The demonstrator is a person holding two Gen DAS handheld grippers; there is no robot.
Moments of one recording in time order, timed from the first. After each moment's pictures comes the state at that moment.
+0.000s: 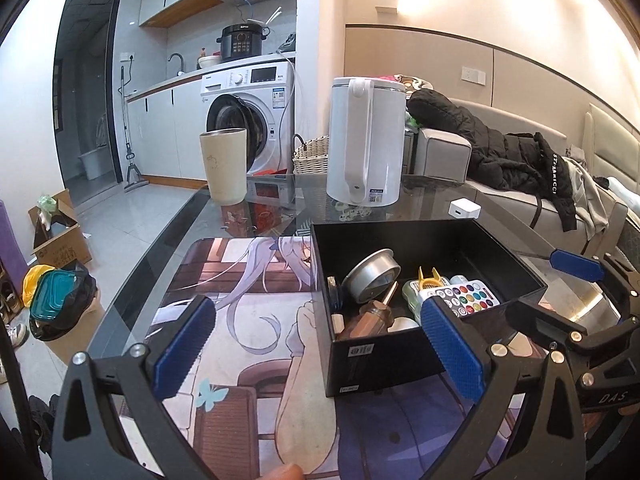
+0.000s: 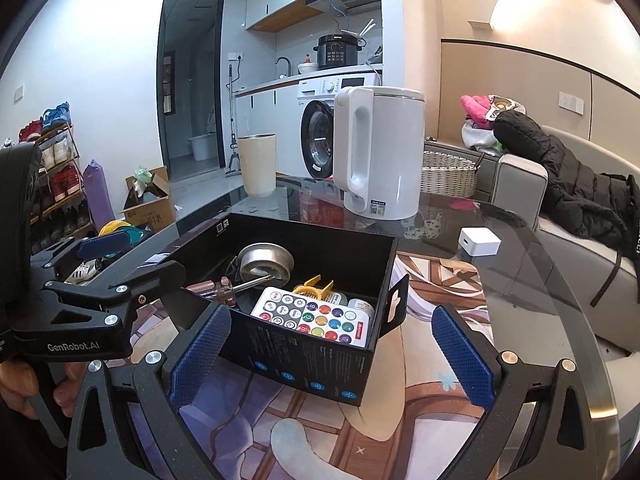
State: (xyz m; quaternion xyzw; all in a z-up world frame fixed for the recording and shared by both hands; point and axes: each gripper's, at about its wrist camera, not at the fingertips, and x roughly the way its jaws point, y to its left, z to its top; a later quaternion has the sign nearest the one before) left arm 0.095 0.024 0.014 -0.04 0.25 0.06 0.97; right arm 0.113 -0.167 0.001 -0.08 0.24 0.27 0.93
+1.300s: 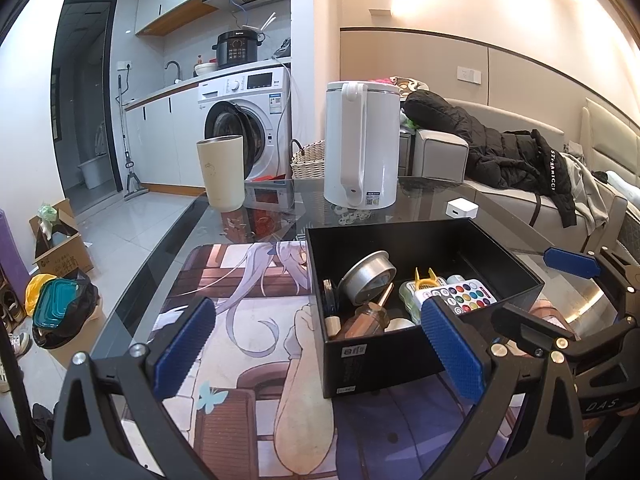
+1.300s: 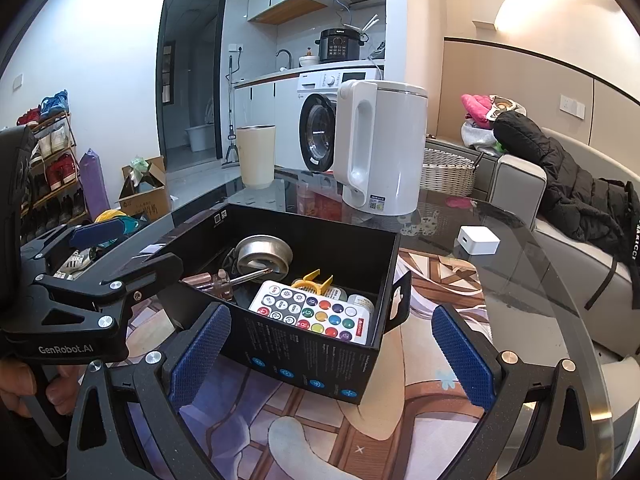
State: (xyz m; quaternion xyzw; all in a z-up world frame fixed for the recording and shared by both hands) left arm 0.092 0.018 0.017 -0.02 0.24 0.06 0.97; right arm 0.112 -0.162 -0.001 -0.09 0.24 0.27 0.93
